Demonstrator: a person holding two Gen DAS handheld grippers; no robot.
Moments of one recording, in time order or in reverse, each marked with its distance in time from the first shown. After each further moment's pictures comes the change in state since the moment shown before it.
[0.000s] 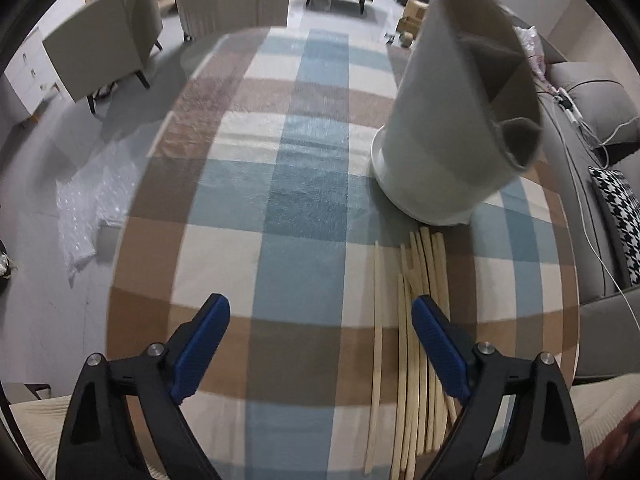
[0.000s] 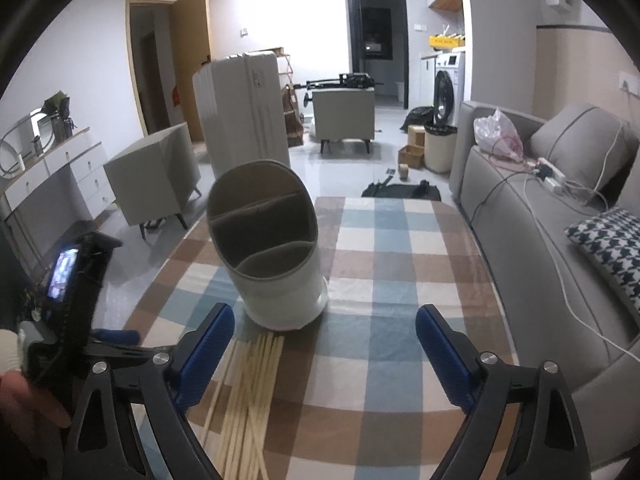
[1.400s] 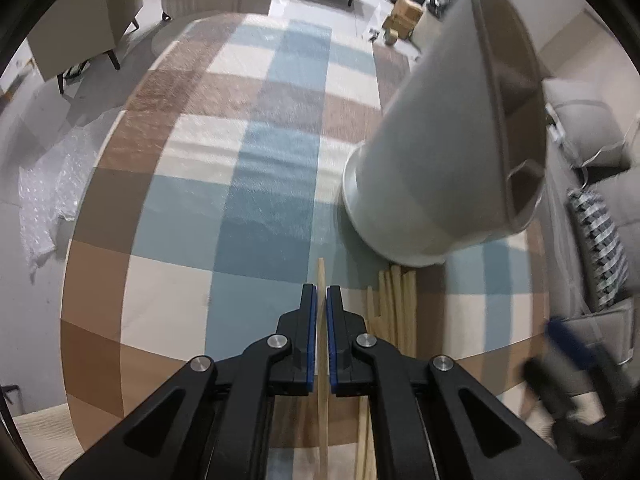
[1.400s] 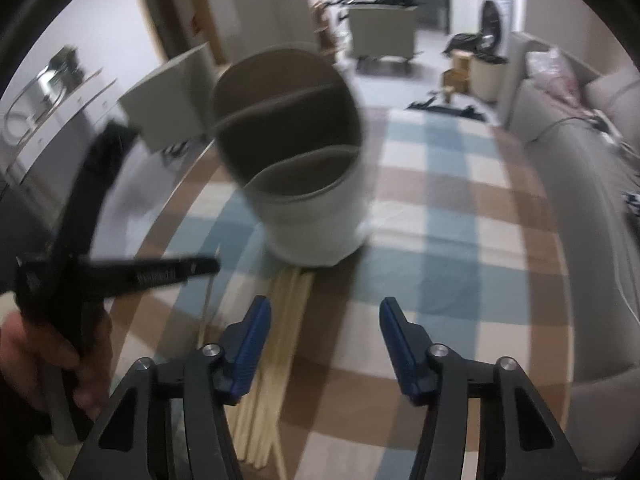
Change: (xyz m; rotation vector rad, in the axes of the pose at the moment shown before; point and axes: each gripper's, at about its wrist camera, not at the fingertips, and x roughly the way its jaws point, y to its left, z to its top) left arm -0.074 0.040 -0.017 -0.063 0.020 -0.177; right arm 0.070 0.015 -0.011 -0.061 0.332 0.147
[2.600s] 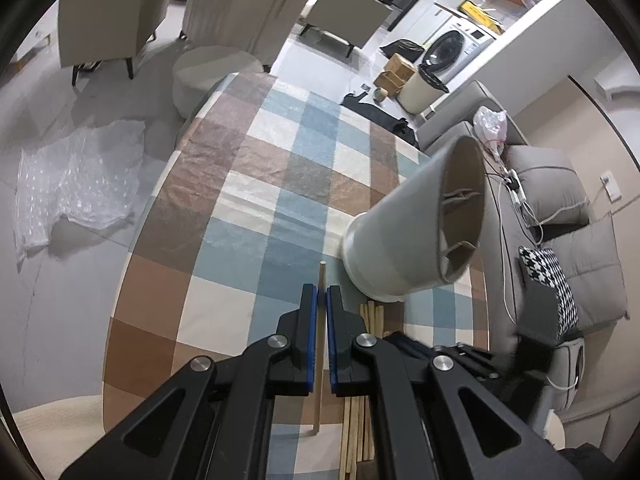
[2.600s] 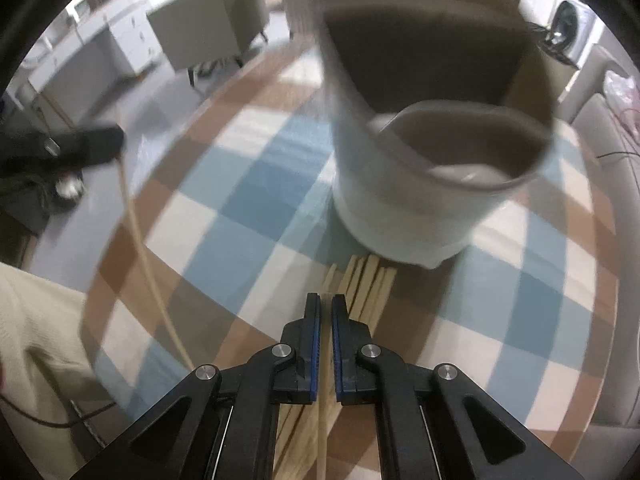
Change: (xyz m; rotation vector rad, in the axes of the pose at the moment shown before) left arm -0.009 0.014 0.032 -0.085 -0.142 -0.107; right arm 0.073 0.055 0.016 -0.165 0.192 0.025
